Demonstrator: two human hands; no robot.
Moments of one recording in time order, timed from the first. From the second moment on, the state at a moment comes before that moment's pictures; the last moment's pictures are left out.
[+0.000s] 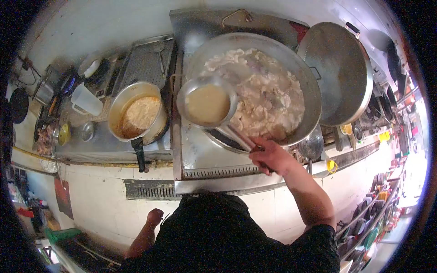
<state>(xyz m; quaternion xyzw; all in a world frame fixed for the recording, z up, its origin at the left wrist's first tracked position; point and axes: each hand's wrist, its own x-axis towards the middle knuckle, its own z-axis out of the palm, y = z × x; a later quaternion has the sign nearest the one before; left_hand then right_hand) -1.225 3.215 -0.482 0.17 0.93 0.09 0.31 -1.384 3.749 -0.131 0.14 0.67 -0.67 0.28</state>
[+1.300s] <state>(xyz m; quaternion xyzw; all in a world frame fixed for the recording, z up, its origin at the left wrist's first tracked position) -1.224 3.151 -0.485 0.17 0.92 0.06 0.35 -1.276 3.680 -0.229 0.14 0.14 -0.89 0.42</state>
